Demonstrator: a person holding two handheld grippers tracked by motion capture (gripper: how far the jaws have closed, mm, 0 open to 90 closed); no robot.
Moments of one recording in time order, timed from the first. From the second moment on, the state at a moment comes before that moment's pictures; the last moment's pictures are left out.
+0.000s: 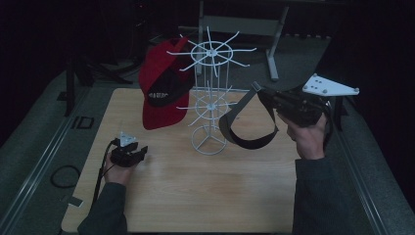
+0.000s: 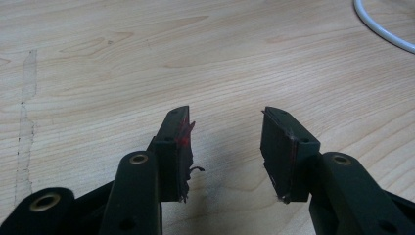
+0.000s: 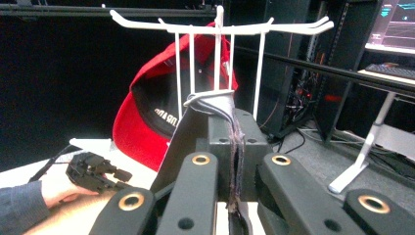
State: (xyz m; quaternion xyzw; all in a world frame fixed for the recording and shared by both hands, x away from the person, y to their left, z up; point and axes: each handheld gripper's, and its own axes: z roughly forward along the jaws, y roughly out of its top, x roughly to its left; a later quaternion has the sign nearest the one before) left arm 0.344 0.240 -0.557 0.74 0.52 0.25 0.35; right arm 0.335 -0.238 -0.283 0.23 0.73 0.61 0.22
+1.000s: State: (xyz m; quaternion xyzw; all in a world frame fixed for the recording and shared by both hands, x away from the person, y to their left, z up) left arm 0.345 0.240 -0.557 0.74 0.52 0.25 0.35; right arm 0.336 -0.231 -0.256 0.21 0.71 0.63 0.23
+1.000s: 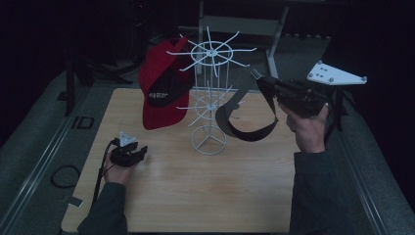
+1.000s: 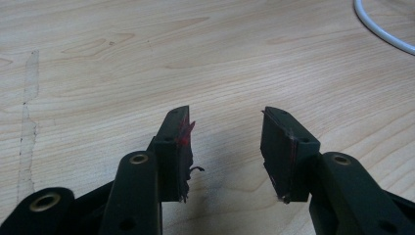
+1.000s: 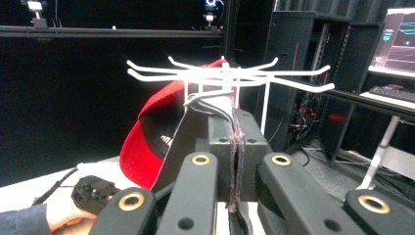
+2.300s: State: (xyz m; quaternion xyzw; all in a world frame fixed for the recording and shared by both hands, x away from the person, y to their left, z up) left arm 0.344 0.240 -0.557 0.74 0.52 0.25 0.35; right arm 0.373 -0.211 -0.245 0.23 0.71 0.62 0.22
